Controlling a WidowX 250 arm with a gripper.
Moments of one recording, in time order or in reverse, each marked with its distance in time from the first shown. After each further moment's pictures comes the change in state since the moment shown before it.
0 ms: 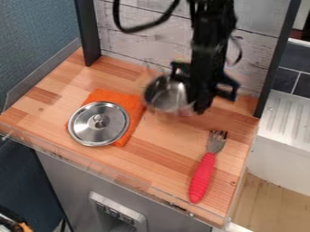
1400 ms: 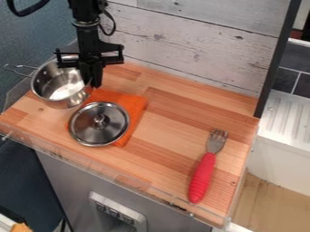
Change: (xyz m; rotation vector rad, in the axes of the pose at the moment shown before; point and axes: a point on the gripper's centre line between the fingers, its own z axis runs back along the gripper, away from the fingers) arm -0.051 0.189 -0.006 0.155 0.065 0.823
